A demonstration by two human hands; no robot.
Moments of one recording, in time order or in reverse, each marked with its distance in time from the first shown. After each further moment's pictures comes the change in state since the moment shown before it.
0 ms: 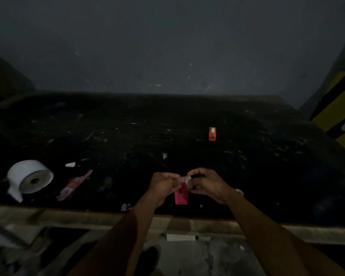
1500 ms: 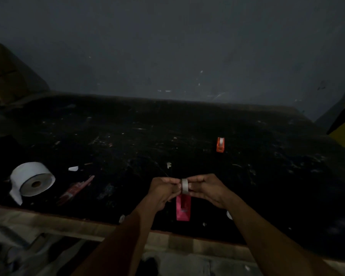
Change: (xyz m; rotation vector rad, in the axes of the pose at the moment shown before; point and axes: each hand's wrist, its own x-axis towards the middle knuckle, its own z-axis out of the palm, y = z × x) left_hand 0.037 0.014 0.004 0.031 0.075 -0.026; right_hand 0.042 -0.020 -0.012 0.045 -0.098 0.002
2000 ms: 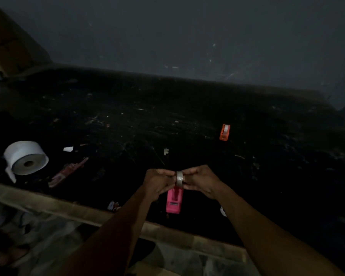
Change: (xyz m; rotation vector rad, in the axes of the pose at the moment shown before) left_hand 0.024 -0.012 0.023 -0.015 0.101 -0.092; right_hand 0.034 0.005 -0.021 -0.098 -0.040 0.091
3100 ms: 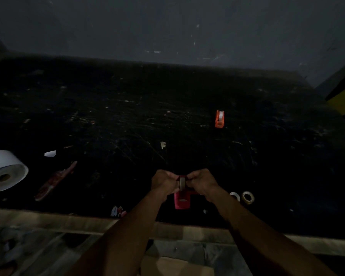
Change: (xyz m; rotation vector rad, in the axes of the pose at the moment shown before) left_hand 0.043 -0.021 -0.012 0.276 -0.016 -0.100; right_hand 0.047 0.052 0.028 -0.223 0.433 0.138
